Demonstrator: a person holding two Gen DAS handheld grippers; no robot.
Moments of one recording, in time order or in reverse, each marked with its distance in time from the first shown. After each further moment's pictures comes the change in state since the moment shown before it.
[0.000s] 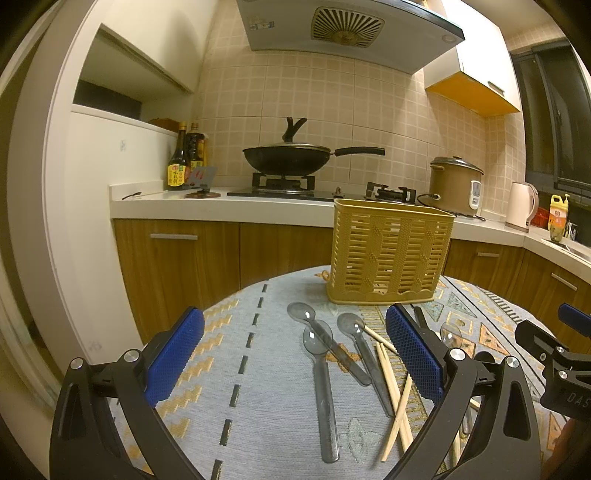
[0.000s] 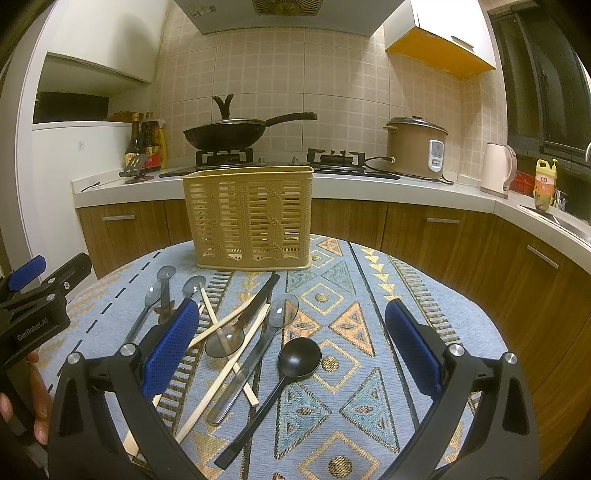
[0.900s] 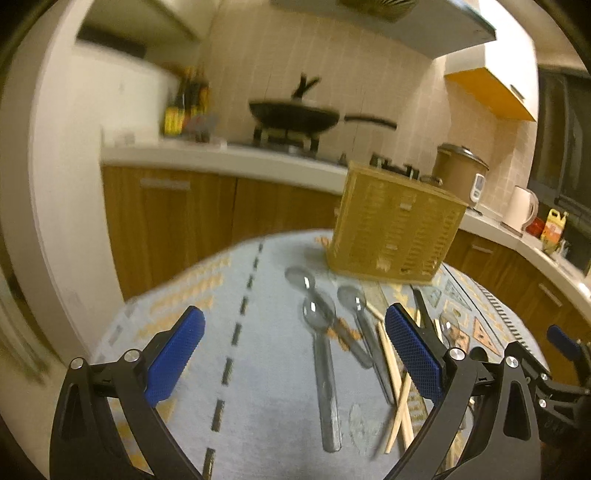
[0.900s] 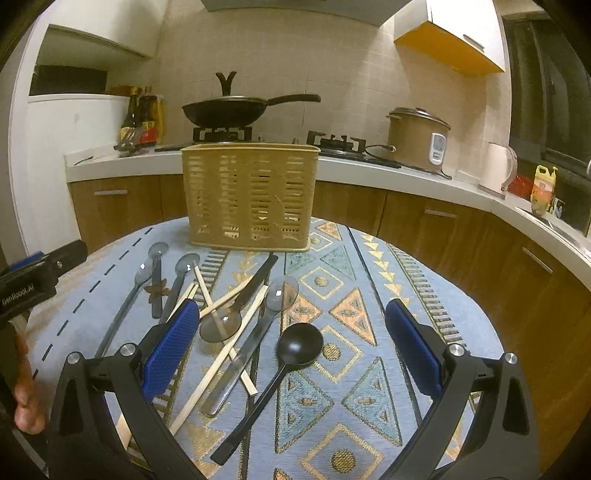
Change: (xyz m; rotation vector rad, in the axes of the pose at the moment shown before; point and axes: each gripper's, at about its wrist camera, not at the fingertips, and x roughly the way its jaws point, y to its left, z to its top) left arm 0.035 0.031 -0.003 -0.150 0.218 -0.095; right arm 0.013 0.011 -0.003 -0.050 0.090 -0.037
